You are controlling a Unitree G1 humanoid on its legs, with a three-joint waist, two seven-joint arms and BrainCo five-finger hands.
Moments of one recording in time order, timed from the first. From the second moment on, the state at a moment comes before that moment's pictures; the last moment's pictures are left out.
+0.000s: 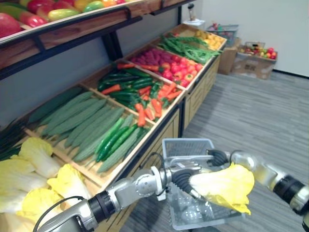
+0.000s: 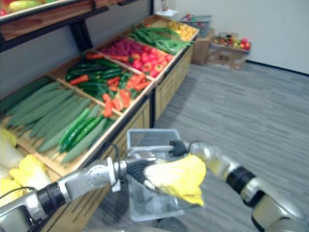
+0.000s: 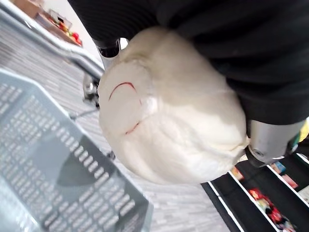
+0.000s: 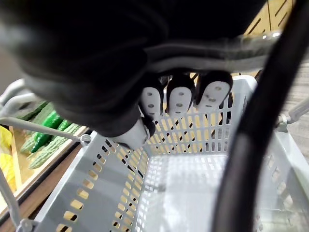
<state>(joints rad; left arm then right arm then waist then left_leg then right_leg) -0.40 0.63 -0.95 0.00 0.13 -0.36 -0.17 -0.60 -0.78 0.88 0.36 -0.11 -0.08 0.33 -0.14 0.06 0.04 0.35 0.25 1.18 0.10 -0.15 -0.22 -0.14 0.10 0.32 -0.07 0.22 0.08</state>
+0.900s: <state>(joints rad) -0.29 0.14 -0.64 0.46 0.56 -0.14 -0.19 -0.84 -0.57 0.86 0.35 -0.28 0.02 0.49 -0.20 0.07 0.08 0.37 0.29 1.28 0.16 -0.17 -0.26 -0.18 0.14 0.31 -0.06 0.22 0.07</state>
